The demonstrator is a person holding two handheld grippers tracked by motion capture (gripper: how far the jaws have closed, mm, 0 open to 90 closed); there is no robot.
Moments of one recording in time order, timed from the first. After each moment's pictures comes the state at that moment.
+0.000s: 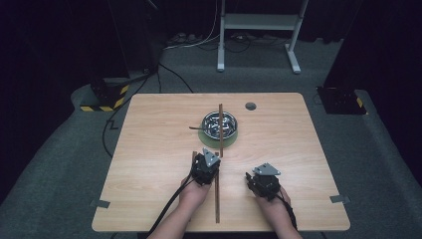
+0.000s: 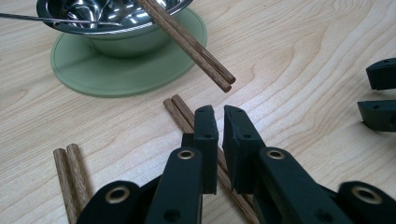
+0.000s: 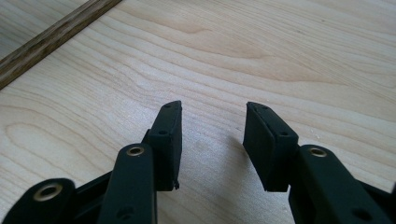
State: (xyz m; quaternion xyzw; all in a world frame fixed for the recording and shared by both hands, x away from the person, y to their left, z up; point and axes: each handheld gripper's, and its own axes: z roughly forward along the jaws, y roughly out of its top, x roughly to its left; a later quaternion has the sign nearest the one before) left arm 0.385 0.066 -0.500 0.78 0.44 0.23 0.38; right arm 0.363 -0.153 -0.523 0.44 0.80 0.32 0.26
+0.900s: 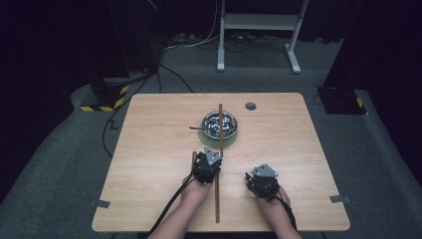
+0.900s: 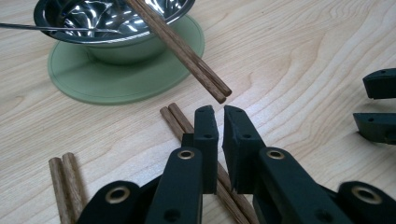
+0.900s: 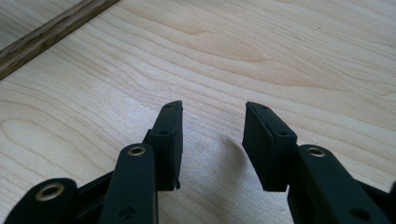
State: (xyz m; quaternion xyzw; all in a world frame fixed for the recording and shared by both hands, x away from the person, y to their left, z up) left arm 0.387 0.064 -0.496 0.78 0.44 0.23 0.39; right arm 0.360 -0.148 -0.524 0.43 0.80 0.32 0.28
